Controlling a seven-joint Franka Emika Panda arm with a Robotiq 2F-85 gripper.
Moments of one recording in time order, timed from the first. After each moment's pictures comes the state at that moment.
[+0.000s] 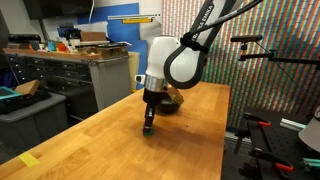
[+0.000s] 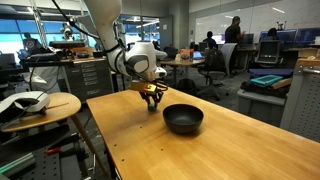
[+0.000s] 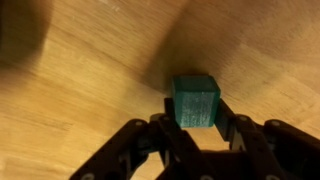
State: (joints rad) arm 0.07 0.58 0.19 -2.13 0.01 2.91 -0.31
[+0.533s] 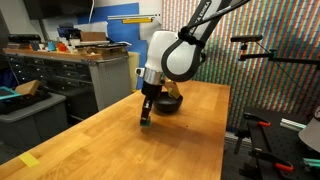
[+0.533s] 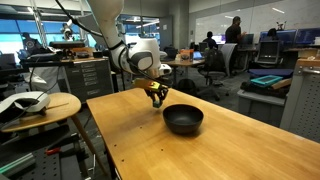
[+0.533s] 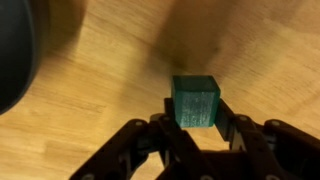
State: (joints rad) arm 0.04 0.56 0.19 -2.11 0.01 2.91 -0.27
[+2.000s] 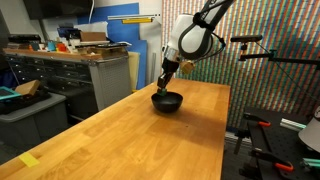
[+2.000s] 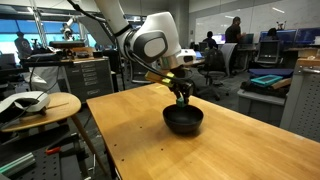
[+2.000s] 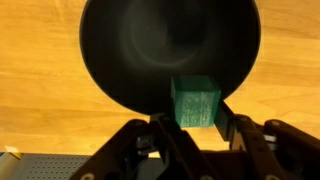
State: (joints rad) arm -0.09 0.36 0.05 -2.27 0.01 2.98 -0.11
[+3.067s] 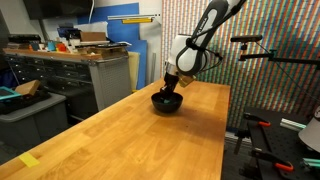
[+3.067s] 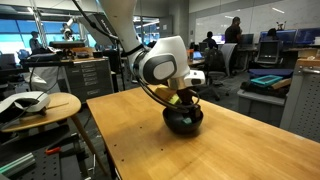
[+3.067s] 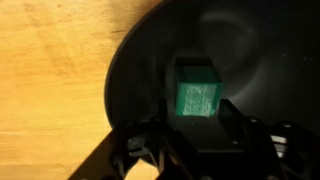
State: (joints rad) arm -0.08 0.55 -0.02 -2.18 0.01 3.03 -0.02
